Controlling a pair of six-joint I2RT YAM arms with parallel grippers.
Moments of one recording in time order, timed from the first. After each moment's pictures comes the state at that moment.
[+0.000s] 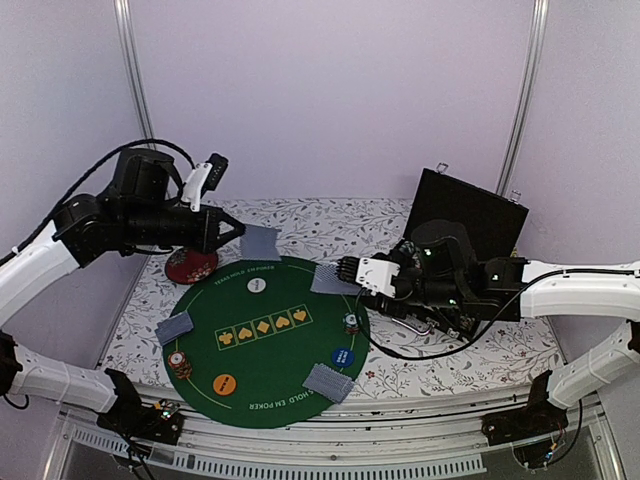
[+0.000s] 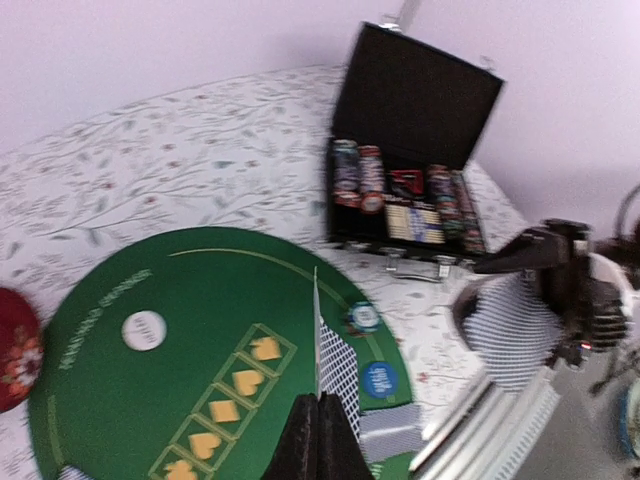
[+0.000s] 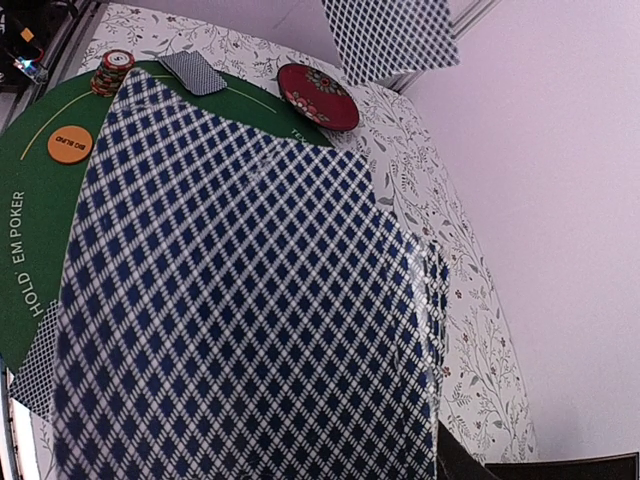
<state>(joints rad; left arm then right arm) -0.75 1.12 1.22 -0.59 0.13 -0.33 1.04 1.34 0.93 -0.05 0.08 -0.62</state>
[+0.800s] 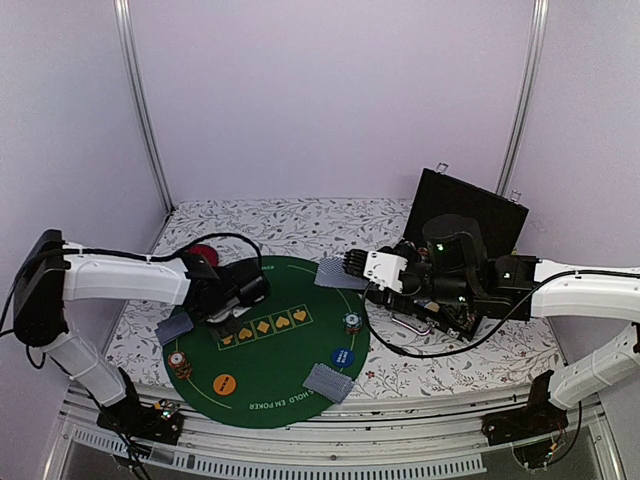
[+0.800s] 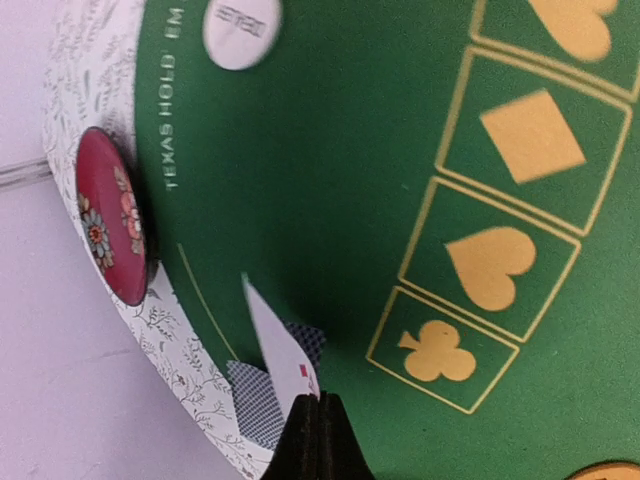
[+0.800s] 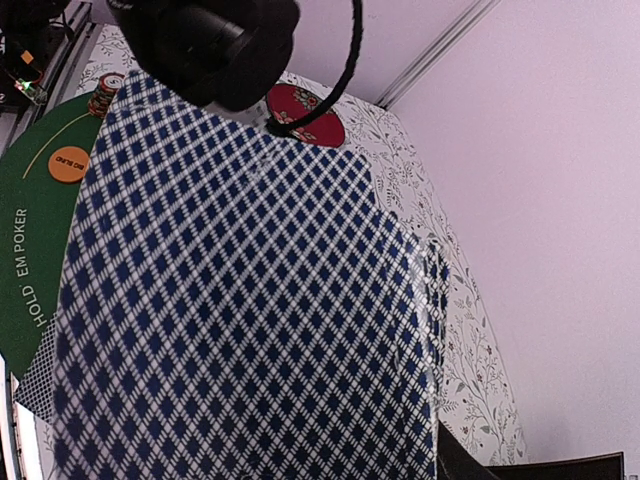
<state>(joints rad) -0.87 1.55 0.94 -0.78 -0.60 0.09 1.04 1.28 0.93 -0.06 0.07 -0.62</state>
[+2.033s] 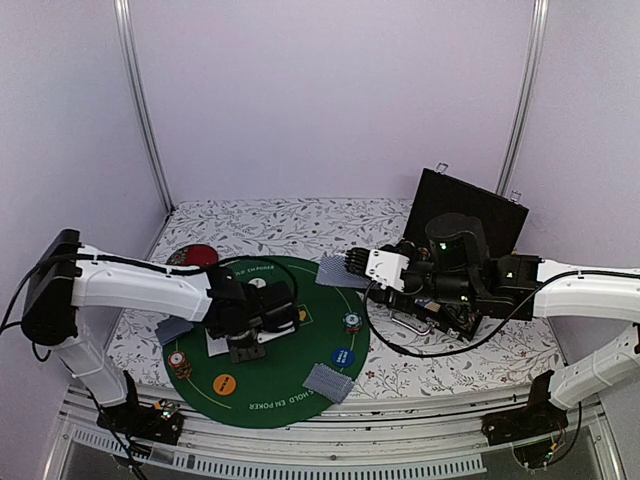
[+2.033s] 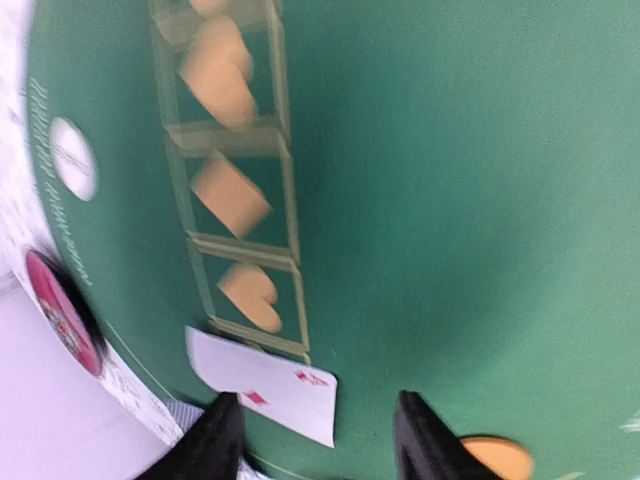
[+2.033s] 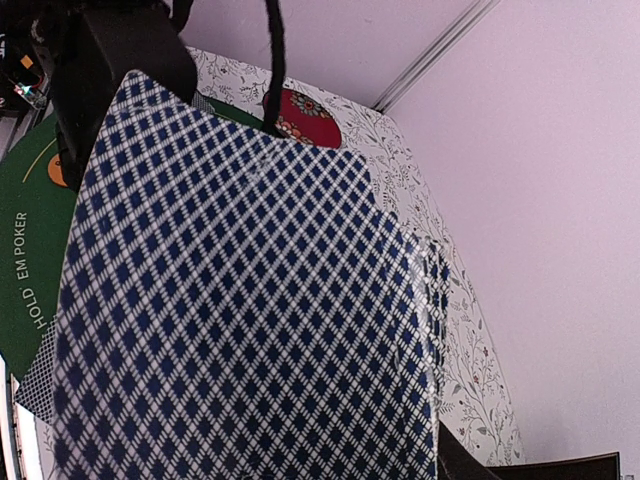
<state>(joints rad) -1.09 1.65 1.00 -0.86 -0.45 0.14 1.04 1.27 0.93 -0.06 0.07 -0.62</state>
